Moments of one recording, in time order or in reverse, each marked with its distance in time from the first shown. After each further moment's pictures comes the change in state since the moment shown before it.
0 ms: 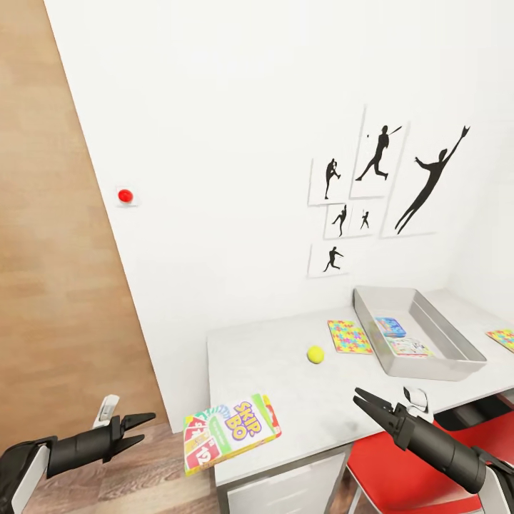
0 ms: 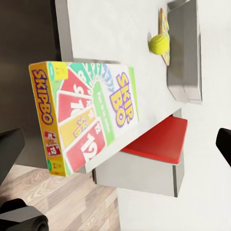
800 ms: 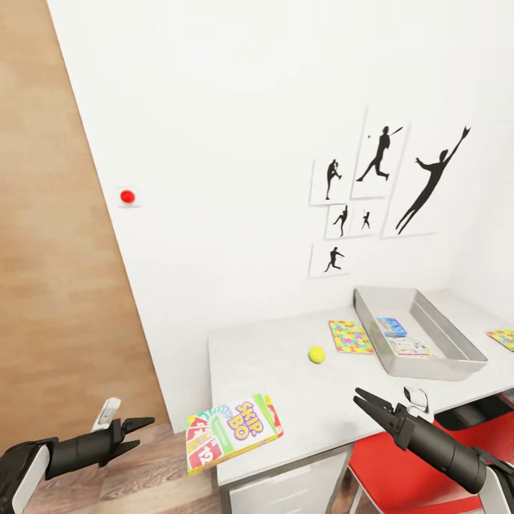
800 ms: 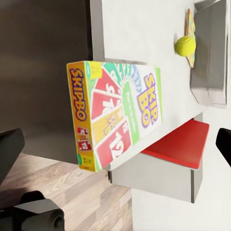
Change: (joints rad) left arm 0.000 -0.002 0.000 0.001 0.008 0.004 0.110; right arm 0.000 0.000 -0.002 0.000 0.001 0.002 0.000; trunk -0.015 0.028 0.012
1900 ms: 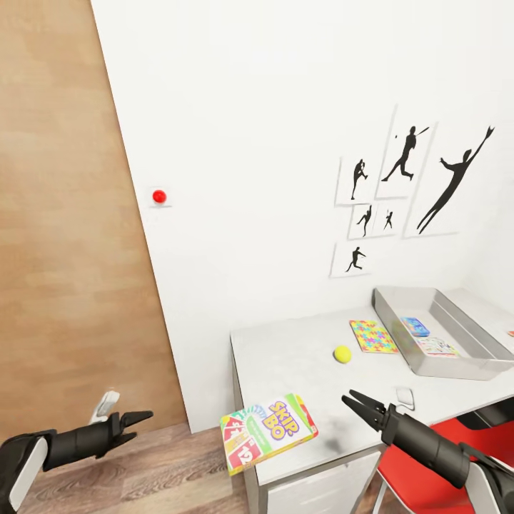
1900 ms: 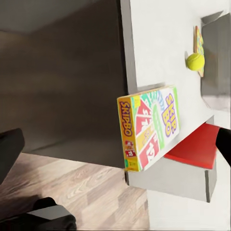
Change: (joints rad) left arm 0.000 0.007 0.000 -0.064 -0.001 0.007 0.032; right arm 0.000 -0.001 0.059 -0.002 0.004 -0.005 -0.121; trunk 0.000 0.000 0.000
